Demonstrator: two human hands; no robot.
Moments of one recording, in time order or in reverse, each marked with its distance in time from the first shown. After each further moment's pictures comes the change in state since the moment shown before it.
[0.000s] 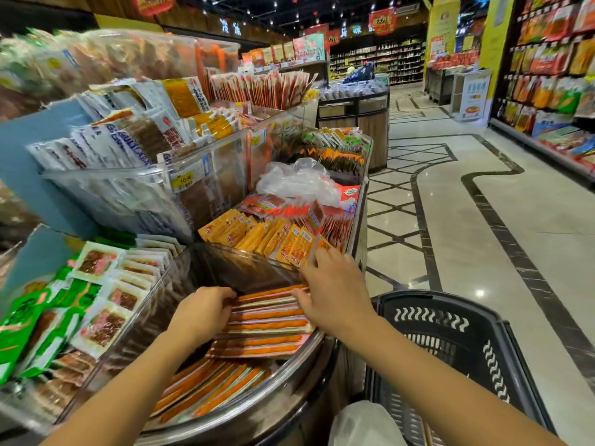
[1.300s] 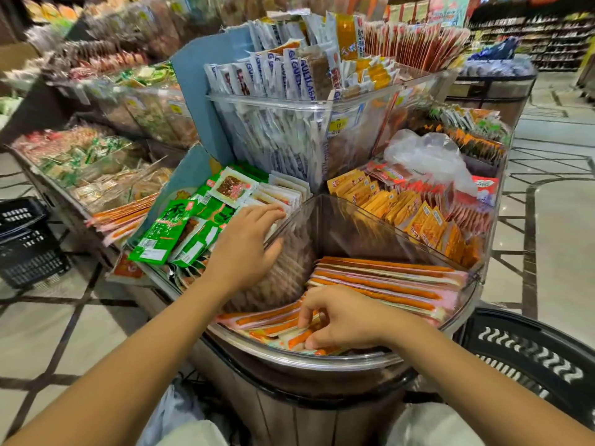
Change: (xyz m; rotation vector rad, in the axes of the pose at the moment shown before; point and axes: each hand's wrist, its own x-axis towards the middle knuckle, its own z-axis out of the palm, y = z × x) left_hand -0.066 -0.100 -0.034 -0.080 0.470 0.049; right_hand 0.012 -0.131 0.042 0.559 -0.822 -0.454
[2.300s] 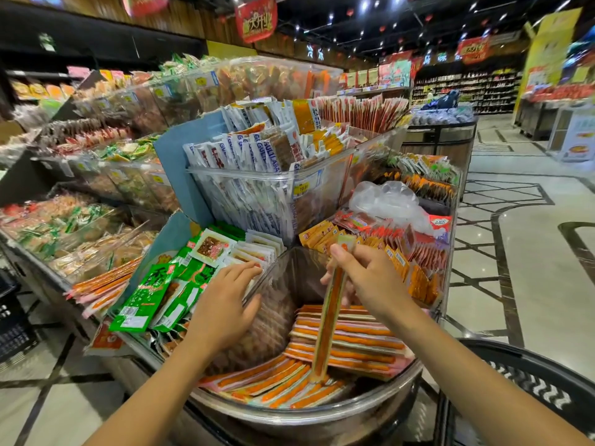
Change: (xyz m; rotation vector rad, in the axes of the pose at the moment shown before) left_hand -0.002 0.003 -0.002 0.002 0.008 -0.023; right_hand -0.039 -0.013 -0.080 0.685 0.861 0.044
